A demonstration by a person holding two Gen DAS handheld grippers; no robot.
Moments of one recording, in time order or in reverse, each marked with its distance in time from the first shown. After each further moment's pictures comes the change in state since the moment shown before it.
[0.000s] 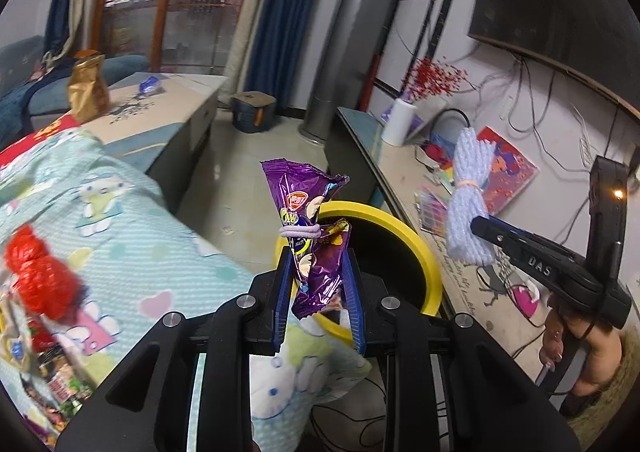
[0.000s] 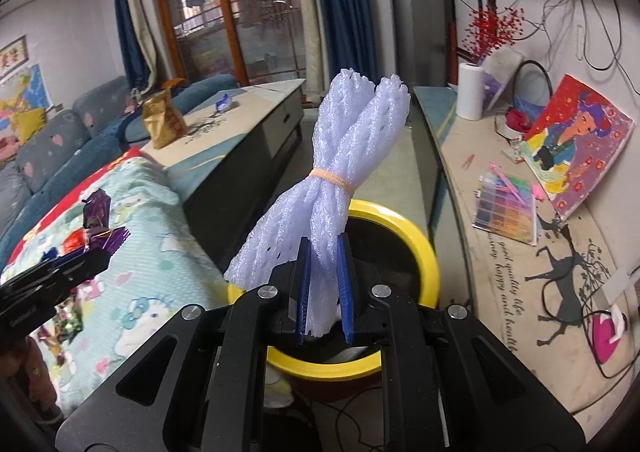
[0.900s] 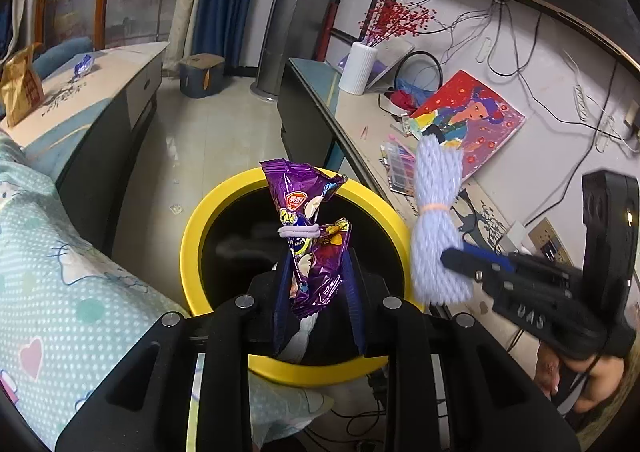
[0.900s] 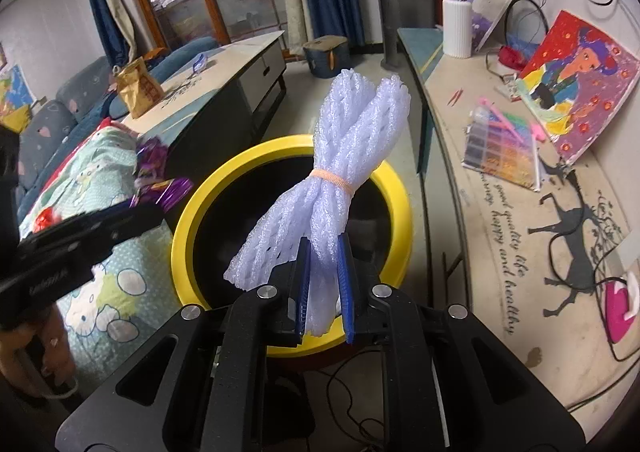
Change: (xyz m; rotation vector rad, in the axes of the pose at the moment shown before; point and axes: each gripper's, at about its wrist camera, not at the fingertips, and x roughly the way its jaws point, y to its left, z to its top) left arm 0.118 -0.048 0.000 0.075 0.166 -0.120; right arm 0.055 -0.051 -0.030 0.061 0.178 0.007
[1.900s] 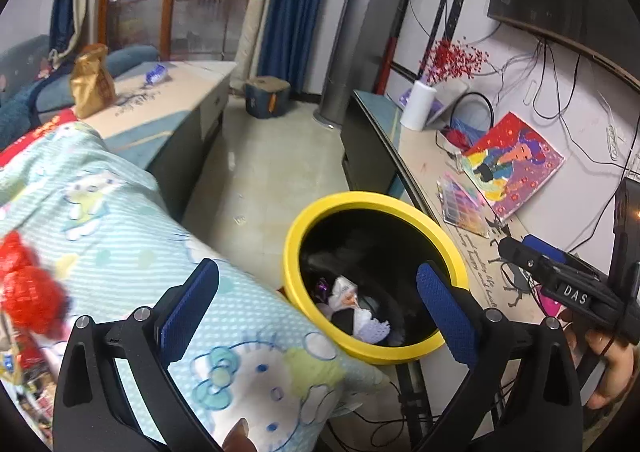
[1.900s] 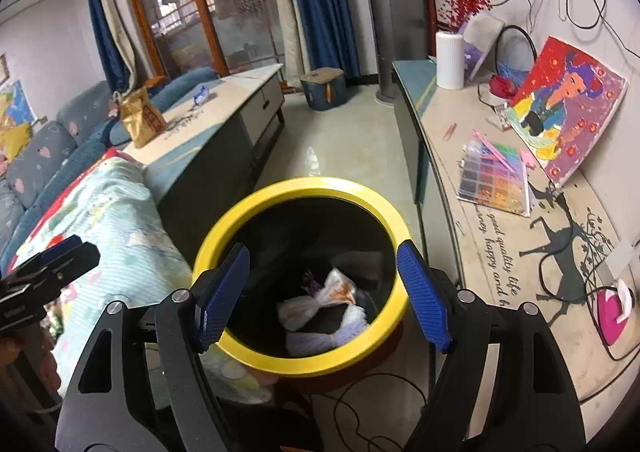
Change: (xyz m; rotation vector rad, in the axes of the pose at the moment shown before) left arm -0.090 0.035 -0.009 -0.095 -0.118 0.207; right arm -0.037 0.019 0.015 0.013 -0.131 -0.014
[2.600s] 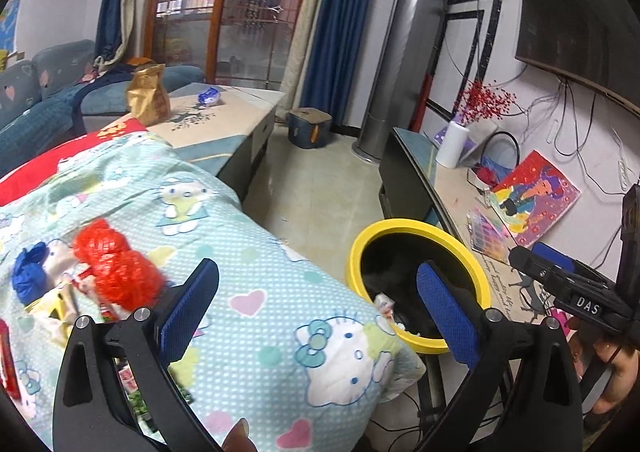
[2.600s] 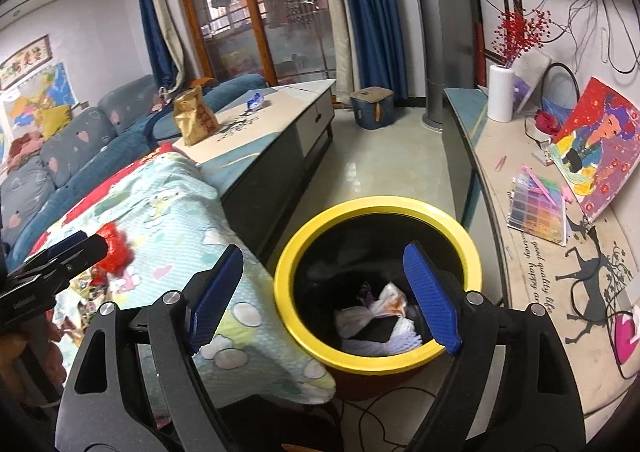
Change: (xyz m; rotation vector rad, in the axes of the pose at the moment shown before) left arm -0.081 0.050 -0.016 -0.071 -0.119 0.119; right arm -0.031 0.070 -0.005 -0.104 -0.054 0.125
